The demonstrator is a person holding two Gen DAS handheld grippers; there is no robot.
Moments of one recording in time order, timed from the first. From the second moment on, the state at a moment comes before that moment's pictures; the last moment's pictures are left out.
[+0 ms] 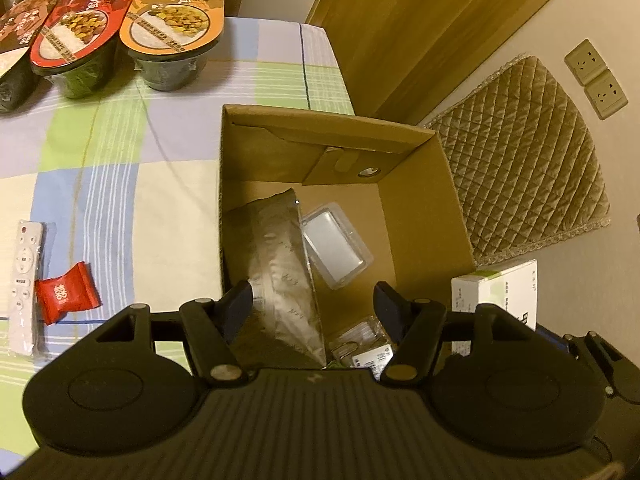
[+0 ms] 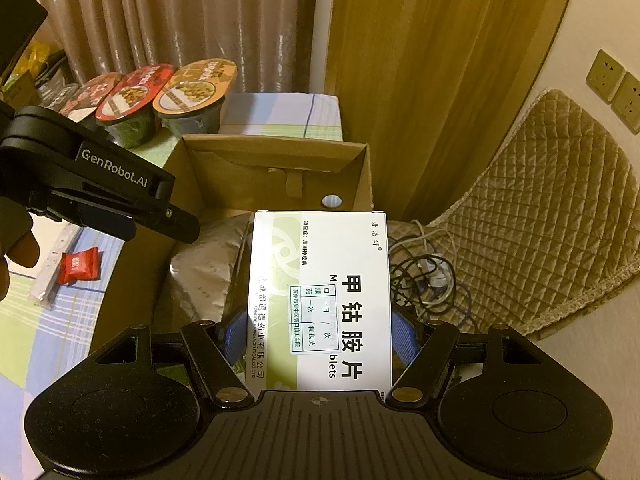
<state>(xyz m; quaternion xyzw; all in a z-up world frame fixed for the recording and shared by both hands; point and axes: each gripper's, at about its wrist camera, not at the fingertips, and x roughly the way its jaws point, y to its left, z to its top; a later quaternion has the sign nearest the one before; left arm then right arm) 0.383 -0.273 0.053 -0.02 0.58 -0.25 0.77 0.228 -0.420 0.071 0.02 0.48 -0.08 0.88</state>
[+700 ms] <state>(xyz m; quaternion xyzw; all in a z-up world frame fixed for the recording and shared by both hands) 0.375 -0.240 0.065 0.00 0.57 -0.23 0.79 0.229 -0.399 0.080 0.02 0.47 -0.07 0.88</state>
